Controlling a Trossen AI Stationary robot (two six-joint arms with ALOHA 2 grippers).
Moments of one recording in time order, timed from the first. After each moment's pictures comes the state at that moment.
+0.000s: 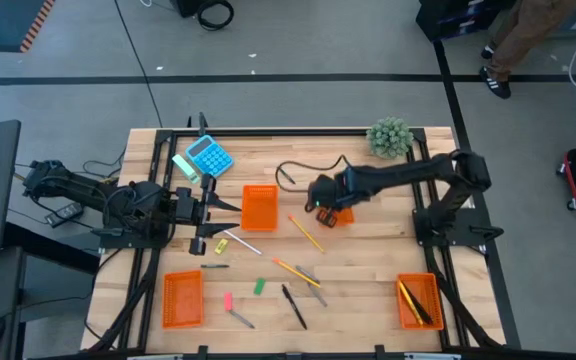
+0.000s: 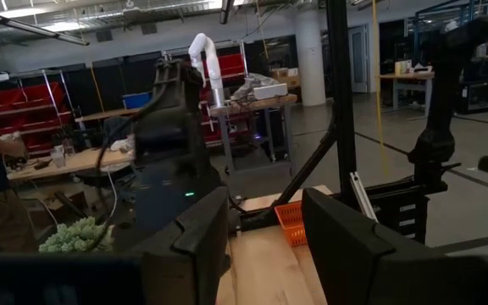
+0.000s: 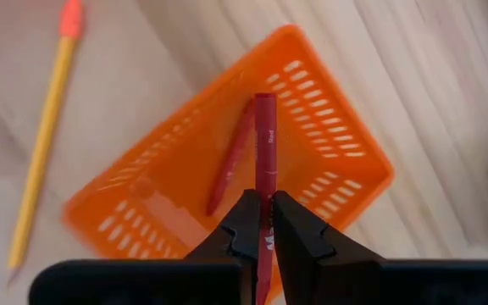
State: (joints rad) left arm -0.27 0.82 0.60 0.36 -0.18 0.17; right arm -0.04 1.69 1.27 -1.00 0.32 0.53
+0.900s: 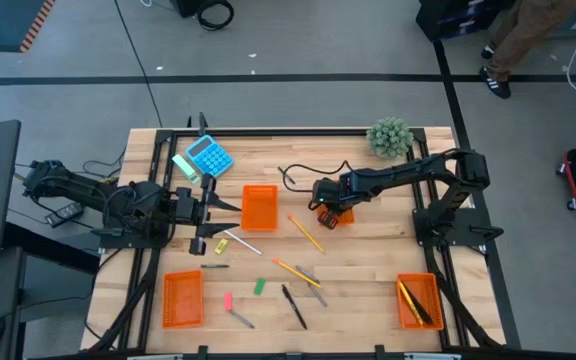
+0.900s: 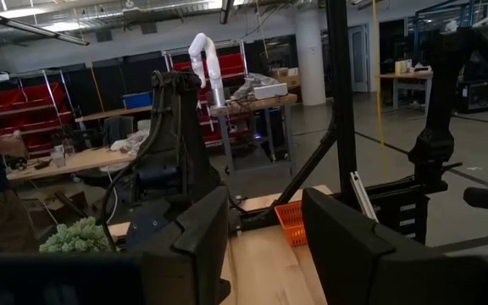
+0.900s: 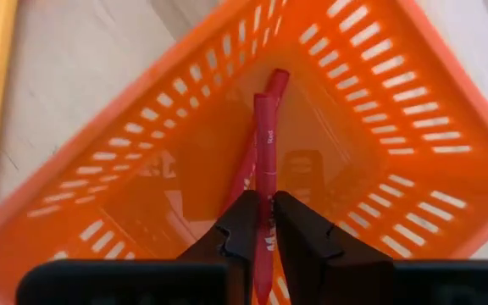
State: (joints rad) left arm -0.27 0.82 0.60 0.36 -0.18 0.17; right arm -0.10 1.69 1.03 -0.69 0.20 0.51
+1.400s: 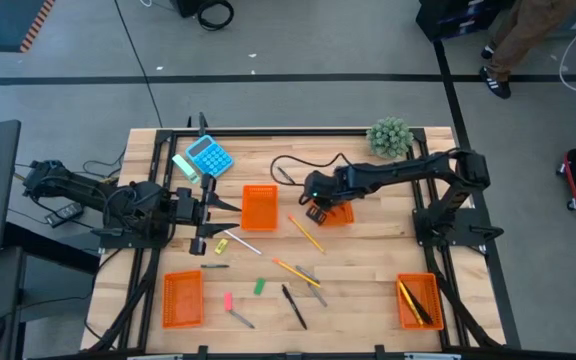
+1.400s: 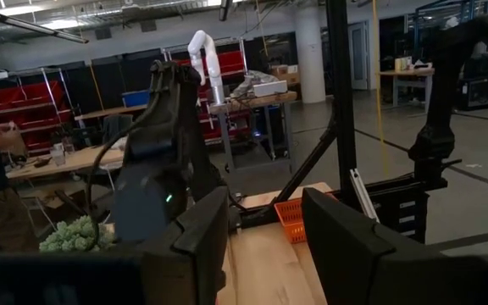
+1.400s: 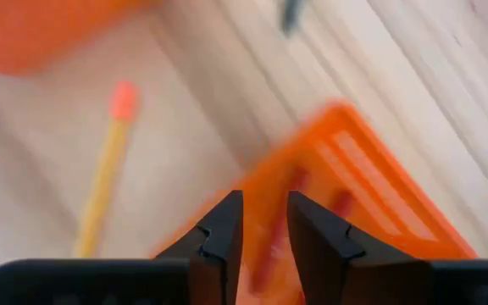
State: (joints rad) left arm -0.27 0.82 0.60 0.35 -0.18 0.17; right arm -0.06 1.69 1.19 -0.69 0.25 0.48
